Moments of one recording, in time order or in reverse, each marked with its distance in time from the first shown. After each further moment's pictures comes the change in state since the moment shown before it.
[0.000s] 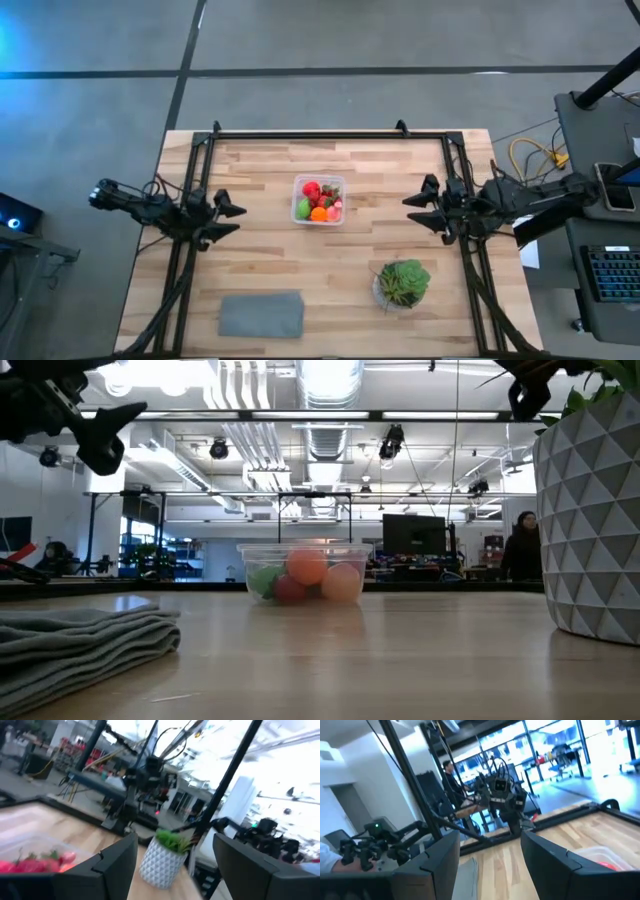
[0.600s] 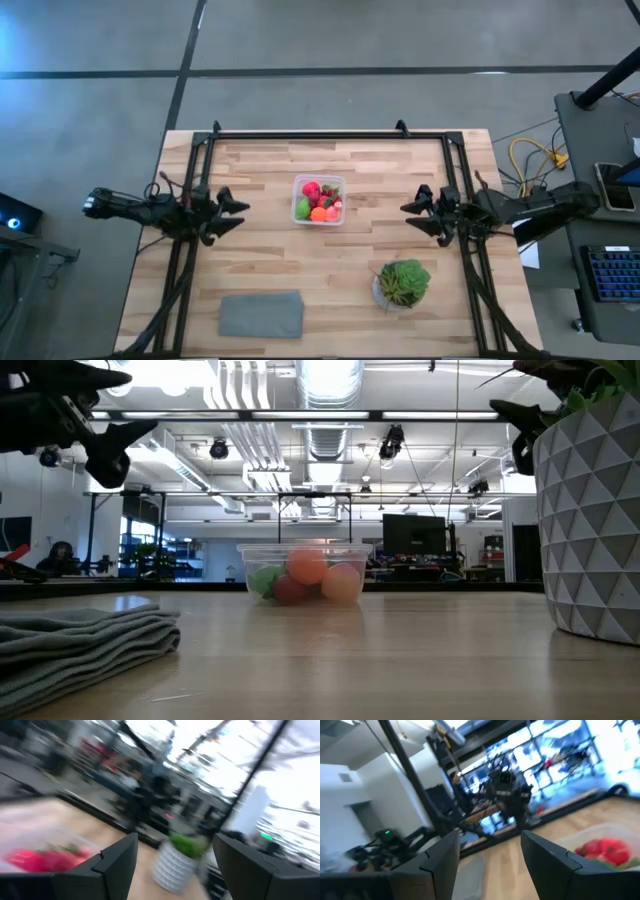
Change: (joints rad) left arm 0.122 0.023 -0.042 0.013 0.016 -0.071; right arm -0.076 -0.097 -0.344 0.353 -0.074 0.072
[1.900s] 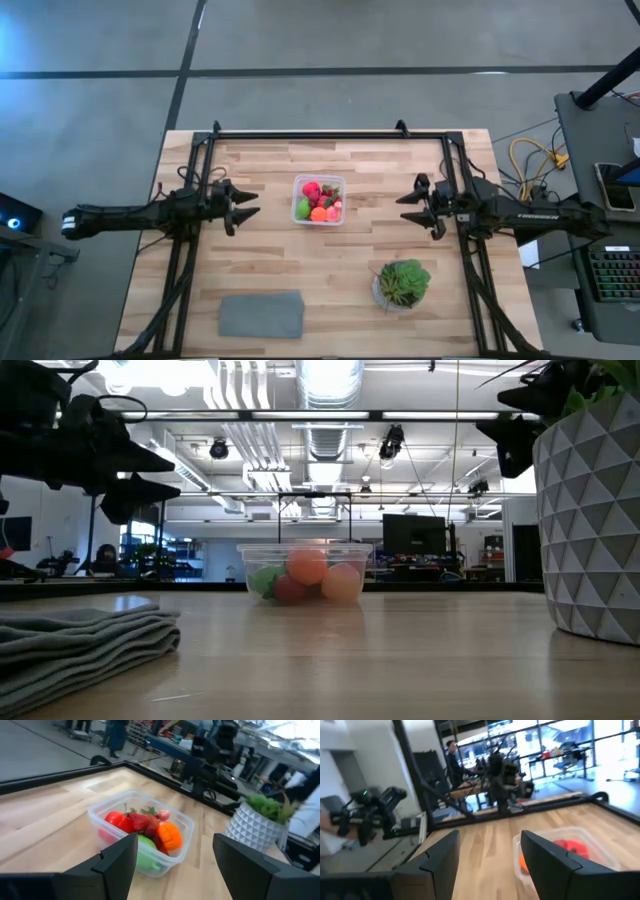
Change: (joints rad) left arm 0.341 0.213 -0.003 -0.100 0.180 0.087; right arm -0.332 0.045 0.060 -0.155 -0.379 -0.177
